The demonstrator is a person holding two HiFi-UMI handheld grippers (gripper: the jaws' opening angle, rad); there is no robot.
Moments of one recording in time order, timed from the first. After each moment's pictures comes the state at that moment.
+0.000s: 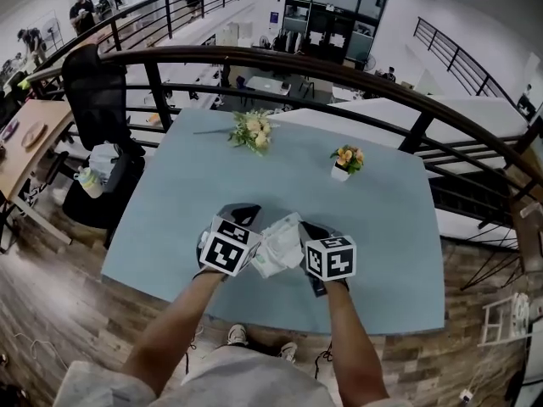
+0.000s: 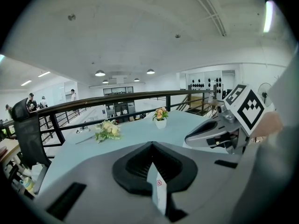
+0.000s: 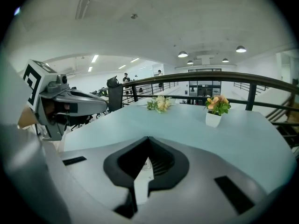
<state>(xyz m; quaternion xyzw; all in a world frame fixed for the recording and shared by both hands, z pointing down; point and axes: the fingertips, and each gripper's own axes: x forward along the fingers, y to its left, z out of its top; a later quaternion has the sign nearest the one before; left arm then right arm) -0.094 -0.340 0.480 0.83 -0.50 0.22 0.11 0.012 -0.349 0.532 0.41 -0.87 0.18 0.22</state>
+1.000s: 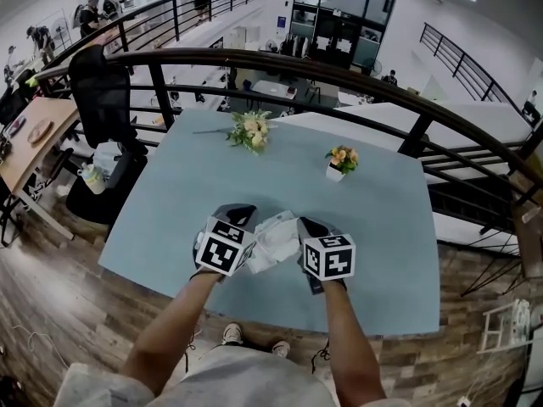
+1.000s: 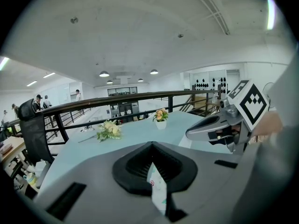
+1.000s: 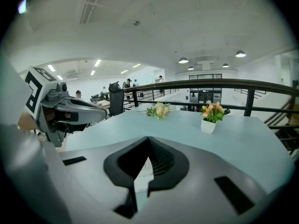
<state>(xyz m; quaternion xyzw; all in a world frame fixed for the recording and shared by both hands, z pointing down) -0.077 -0.327 0.475 0.81 -0.53 0.22 0.11 0.032 -0.347 0.510 0.41 -0.88 0.16 0.20</state>
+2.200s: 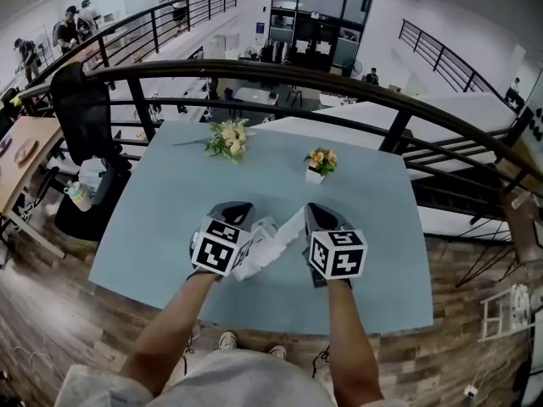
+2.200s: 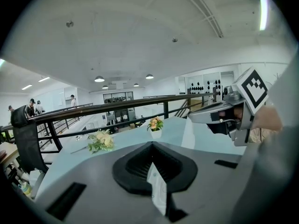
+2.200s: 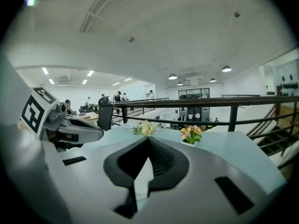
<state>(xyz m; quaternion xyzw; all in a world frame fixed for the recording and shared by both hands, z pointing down) -0.039 -0.349 0.451 0.83 -0.51 0.21 0.08 0.090 -0.370 0.437 0.48 -0.86 0.11 0.12</state>
